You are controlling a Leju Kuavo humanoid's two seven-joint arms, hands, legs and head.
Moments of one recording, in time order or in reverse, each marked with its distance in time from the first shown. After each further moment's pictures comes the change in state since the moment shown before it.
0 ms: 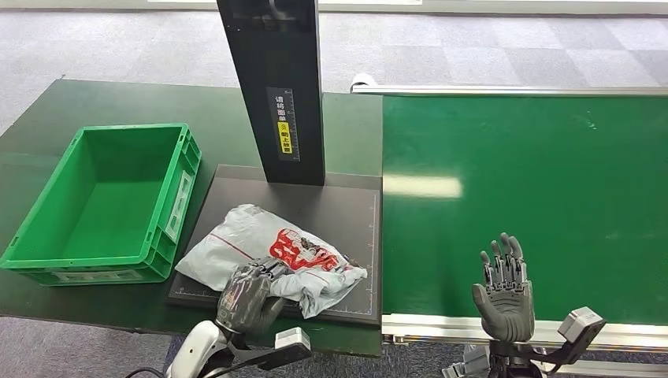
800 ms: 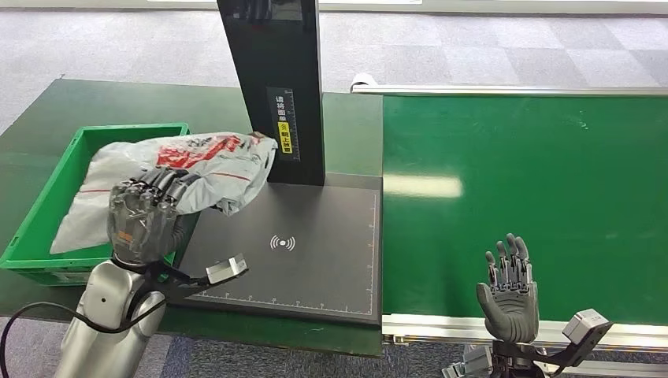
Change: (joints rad) left arm -0.200 0.173 0.231 -0.297 -0.323 0.256 0.058; right arm 0.004 0.013 -0.017 -0.015 -0.001 -0.023 0.006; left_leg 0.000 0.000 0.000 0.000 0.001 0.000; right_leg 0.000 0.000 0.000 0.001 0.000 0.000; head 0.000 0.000
